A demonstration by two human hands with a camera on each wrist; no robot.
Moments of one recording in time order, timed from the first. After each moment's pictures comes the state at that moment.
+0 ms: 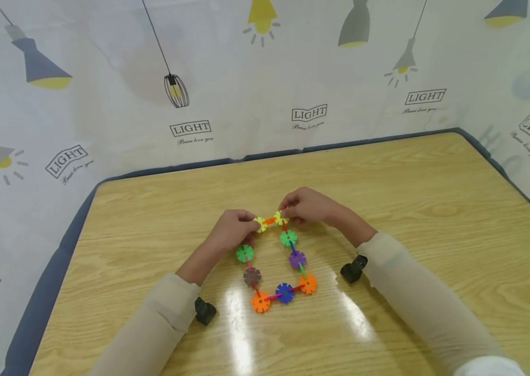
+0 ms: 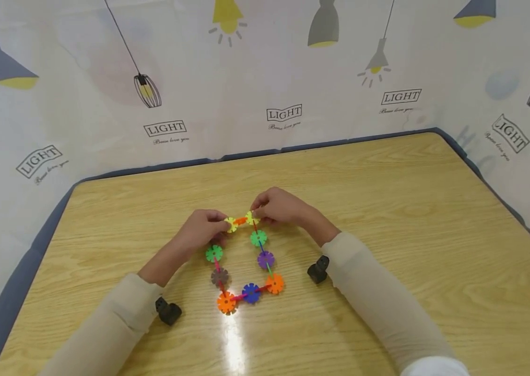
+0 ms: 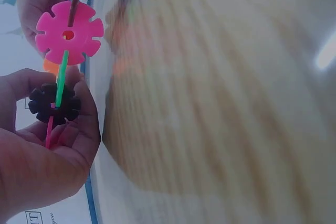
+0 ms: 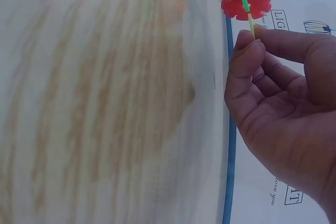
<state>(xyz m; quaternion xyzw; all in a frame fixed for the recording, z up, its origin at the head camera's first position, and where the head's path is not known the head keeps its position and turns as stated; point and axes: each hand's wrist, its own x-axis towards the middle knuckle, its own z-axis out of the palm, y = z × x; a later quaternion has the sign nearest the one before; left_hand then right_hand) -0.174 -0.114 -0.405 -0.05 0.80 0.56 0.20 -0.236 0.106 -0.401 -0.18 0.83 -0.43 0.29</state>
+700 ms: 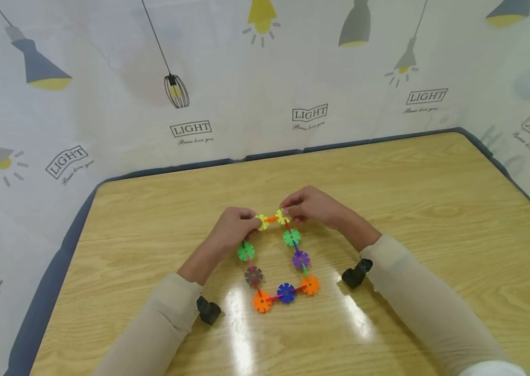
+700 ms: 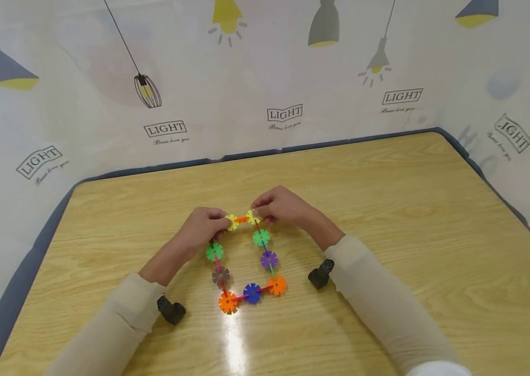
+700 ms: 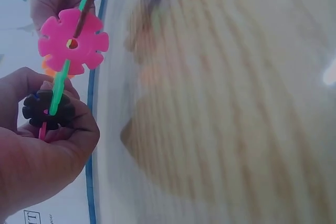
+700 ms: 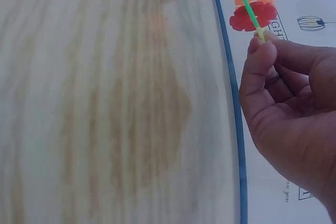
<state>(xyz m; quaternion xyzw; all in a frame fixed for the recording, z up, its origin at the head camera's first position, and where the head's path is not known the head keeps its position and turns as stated) -0.175 -0.111 -0.404 -0.01 0.81 0.57 0.16 -0.232 0.111 -0.401 -0.15 0.80 -0.51 0.29</state>
